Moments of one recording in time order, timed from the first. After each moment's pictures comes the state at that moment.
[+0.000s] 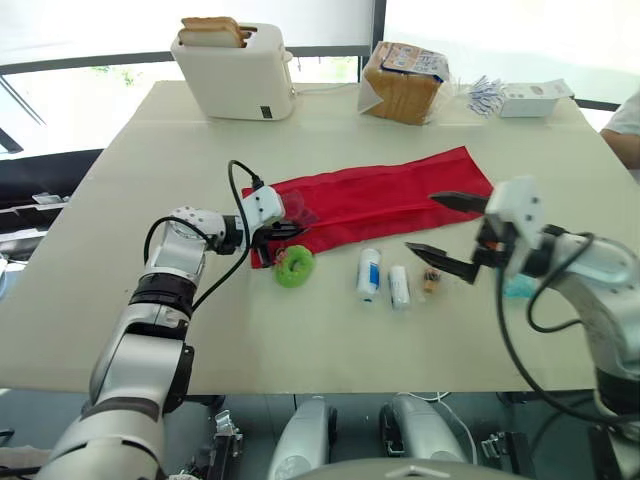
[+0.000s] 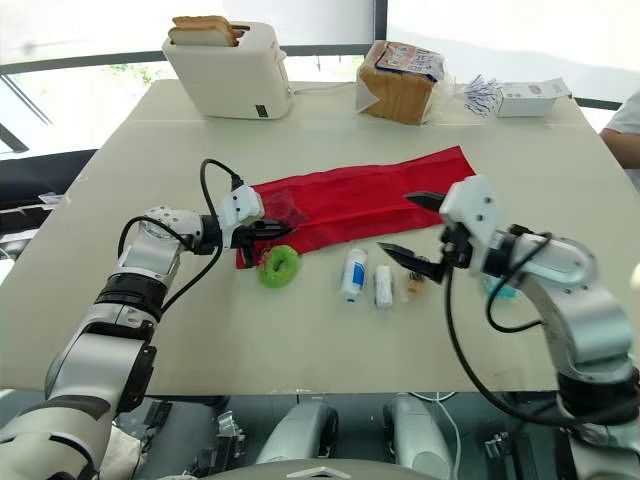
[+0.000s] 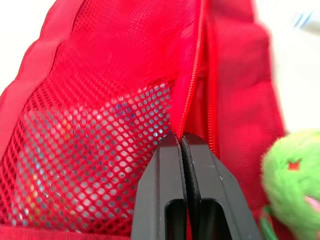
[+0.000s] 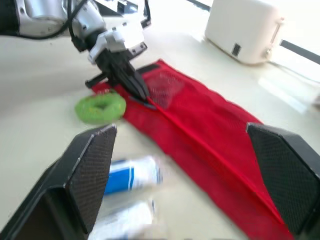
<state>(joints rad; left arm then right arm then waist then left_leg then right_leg) -0.82 0.61 -0.13 0.84 0.01 -0.22 -1.13 -0.18 -0.64 -0.30 -0.66 0.47 0.68 0.93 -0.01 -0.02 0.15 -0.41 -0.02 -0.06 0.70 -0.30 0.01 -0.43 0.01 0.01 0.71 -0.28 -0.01</state>
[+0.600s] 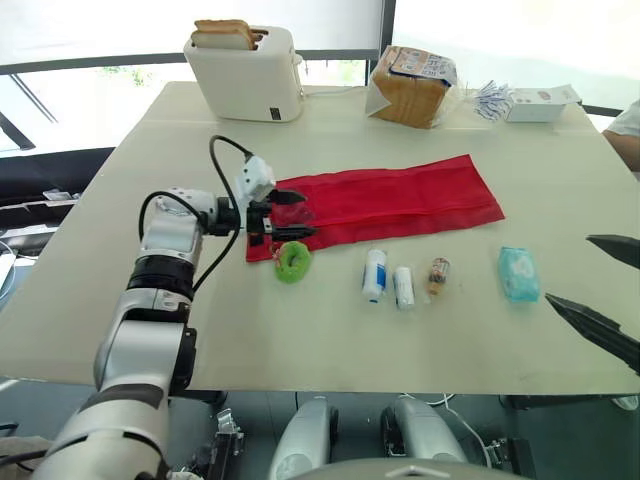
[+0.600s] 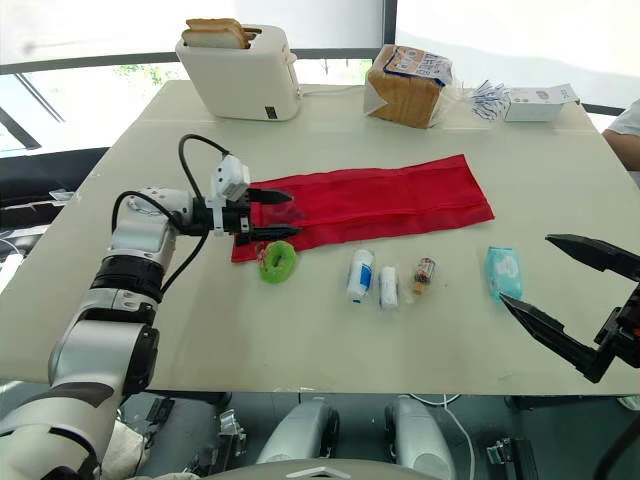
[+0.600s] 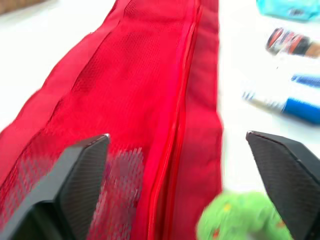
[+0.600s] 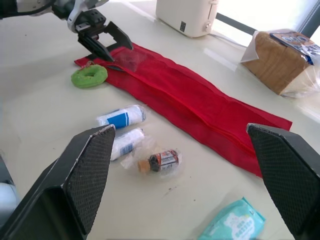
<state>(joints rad) -0.88 0.56 -0.08 0.71 -0.13 0.10 -1.31 0.38 -0.78 -1.08 -0.93 1.02 0.77 0.88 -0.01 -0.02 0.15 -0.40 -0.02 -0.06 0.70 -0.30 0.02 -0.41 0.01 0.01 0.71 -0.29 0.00</state>
